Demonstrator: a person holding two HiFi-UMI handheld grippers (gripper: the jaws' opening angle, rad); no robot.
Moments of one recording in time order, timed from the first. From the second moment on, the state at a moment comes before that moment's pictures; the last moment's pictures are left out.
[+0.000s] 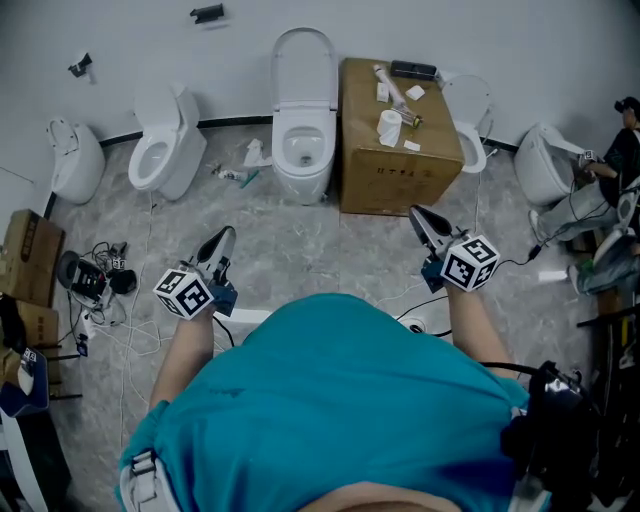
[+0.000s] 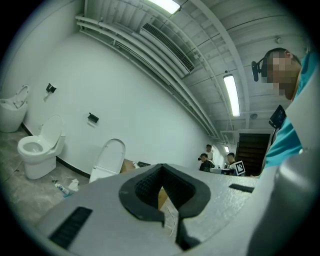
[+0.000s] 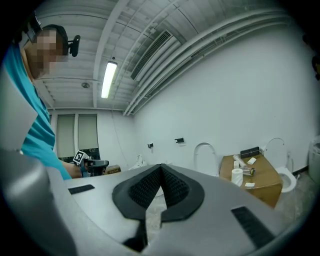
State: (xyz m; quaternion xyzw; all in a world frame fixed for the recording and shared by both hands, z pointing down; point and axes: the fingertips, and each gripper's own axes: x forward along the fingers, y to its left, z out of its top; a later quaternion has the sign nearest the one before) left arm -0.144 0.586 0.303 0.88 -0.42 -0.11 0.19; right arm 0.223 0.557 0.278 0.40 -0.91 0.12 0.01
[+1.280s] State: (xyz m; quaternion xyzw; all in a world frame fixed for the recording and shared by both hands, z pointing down) left arm -0.272 0.327 0.322 0.92 -0.30 -0.10 0.21; right arm 0.062 0.359 0.270 0.46 -0.88 0.13 0.01
